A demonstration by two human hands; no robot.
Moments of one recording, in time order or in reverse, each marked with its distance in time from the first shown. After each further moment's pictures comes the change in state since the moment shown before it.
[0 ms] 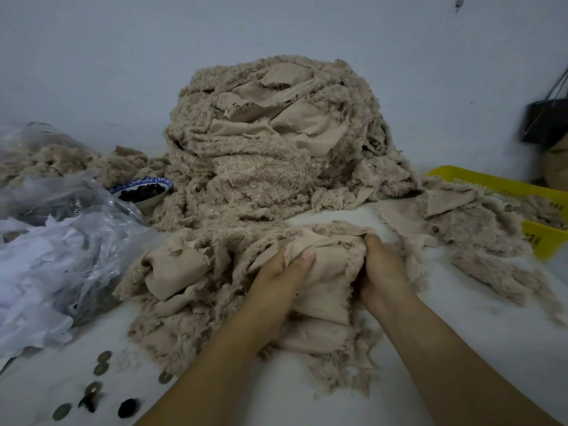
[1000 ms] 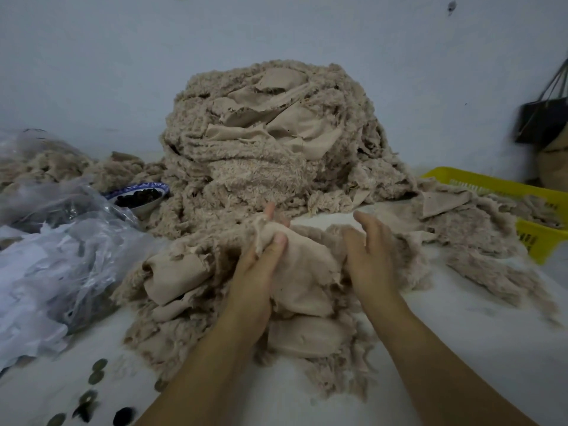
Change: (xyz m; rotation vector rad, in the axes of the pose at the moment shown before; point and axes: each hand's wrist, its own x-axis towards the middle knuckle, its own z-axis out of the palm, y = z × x) left_hand 0.004 0.016 -0.006 -0.097 0.077 0.175; right_hand -0.017 -0.003 0.002 -0.579 -0.049 -0.610
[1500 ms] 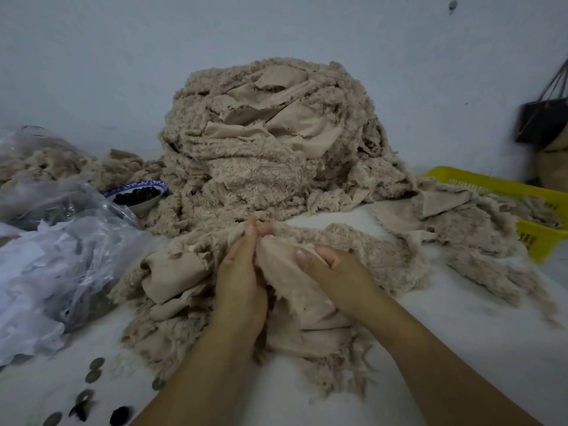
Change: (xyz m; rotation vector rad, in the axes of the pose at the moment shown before) left_hand 0.012 -0.004 -0.003 -0.174 0.333 -0.102; right_hand -0.014 -0.004 0.007 -0.113 -0.486 -0.105
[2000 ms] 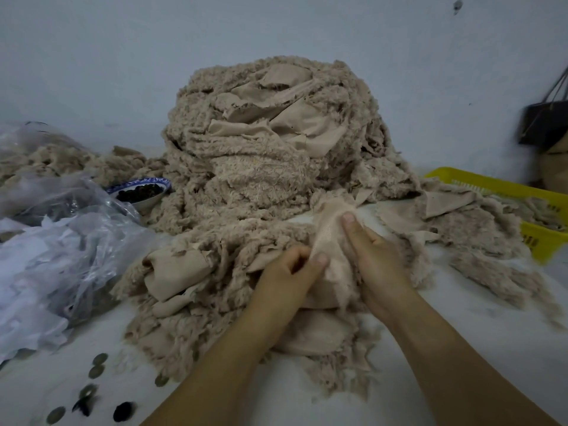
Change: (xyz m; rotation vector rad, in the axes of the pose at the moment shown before) left_hand -0.017 -0.016 0.006 0.554 -0.362 0.009; right_hand 0.005 -0.009 -0.018 0.695 0.254 0.179
